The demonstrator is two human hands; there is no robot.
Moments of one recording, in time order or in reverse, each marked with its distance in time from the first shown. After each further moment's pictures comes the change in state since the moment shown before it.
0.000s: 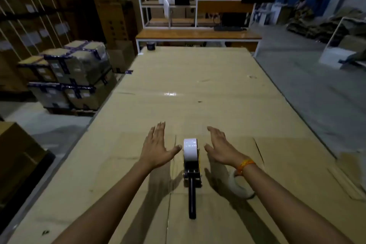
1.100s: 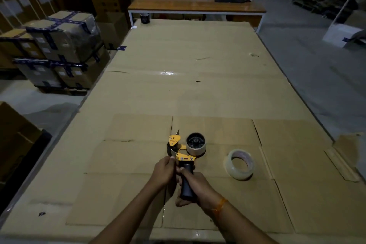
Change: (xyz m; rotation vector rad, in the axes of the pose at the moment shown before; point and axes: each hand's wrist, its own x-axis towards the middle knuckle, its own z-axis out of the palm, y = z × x) left_hand -0.074 0.010 0.092 -0.783 -0.161 -0.395; right_hand -0.093 -0.048 0.137 1.214 -0.272 0.631
